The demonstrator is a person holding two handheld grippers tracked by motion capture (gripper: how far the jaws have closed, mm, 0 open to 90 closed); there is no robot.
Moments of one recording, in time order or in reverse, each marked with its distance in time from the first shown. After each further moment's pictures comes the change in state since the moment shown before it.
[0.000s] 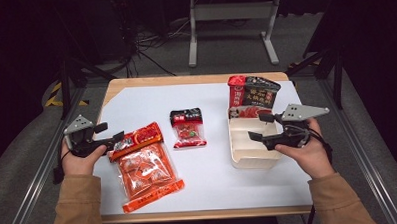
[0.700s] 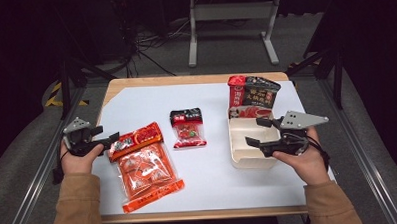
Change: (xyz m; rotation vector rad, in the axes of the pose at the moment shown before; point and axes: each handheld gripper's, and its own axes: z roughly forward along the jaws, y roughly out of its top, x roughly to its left) left arm 0.026 -0.018 0.012 0.066 0.064 -0.094; right arm 0.014 -0.006 -0.001 -0.051 0.005 -0.008
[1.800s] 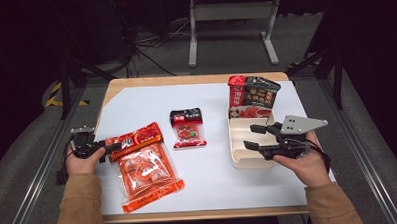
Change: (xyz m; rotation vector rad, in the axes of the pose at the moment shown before) left arm 0.024 -0.027 0.028 0.176 -0.104 -0.141; right arm 0.006 -0.004 0.000 -0.019 0.094 -0.029
